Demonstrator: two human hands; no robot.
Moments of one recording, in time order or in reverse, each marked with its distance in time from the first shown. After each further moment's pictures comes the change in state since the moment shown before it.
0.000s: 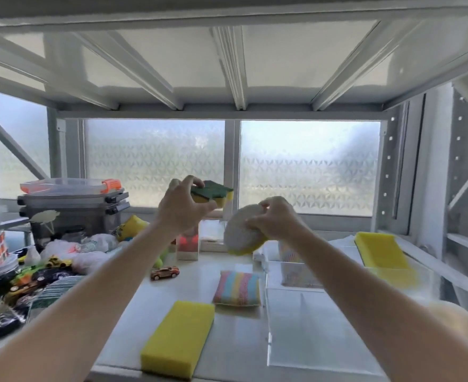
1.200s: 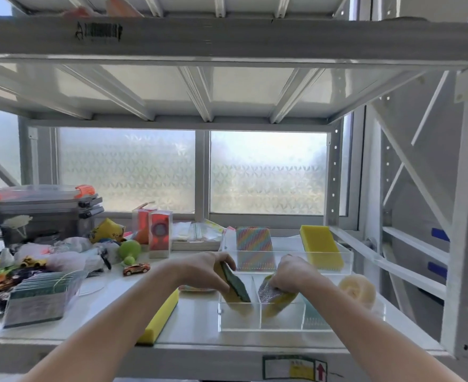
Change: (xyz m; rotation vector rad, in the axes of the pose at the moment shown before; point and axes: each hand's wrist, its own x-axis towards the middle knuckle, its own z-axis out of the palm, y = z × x) left_hand -0.098 0.061 0.044 0.057 -0.916 0.049; right_hand -0.094 0.084 -0.050 -0.609 -0.269 0.345
